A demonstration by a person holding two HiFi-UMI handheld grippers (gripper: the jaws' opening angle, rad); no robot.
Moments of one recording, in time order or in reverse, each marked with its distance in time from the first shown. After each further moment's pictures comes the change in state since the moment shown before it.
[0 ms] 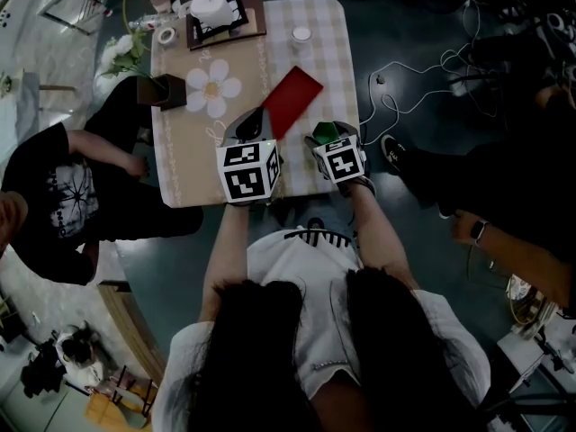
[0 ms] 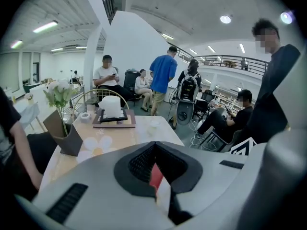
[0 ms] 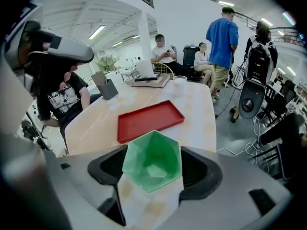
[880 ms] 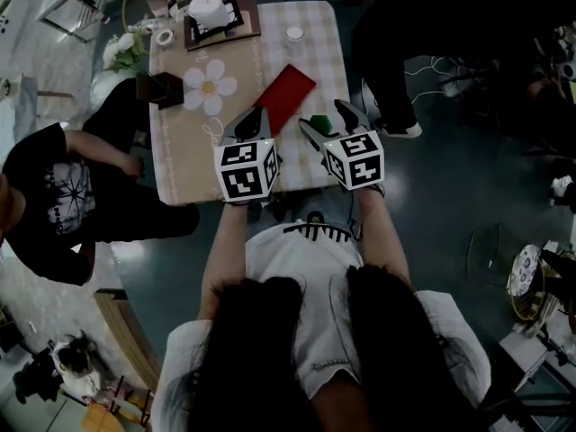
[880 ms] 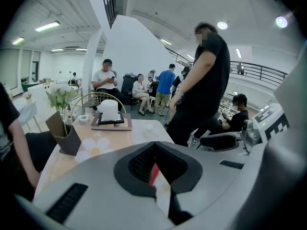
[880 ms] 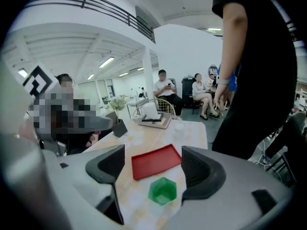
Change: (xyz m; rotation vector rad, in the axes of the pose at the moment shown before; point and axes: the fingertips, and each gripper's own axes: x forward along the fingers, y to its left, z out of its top) left arm -0.025 -0.017 0.000 -0.007 -0.057 -0.038; right arm -0.105 0.015 0.085 -0.017 -0.364 0.021
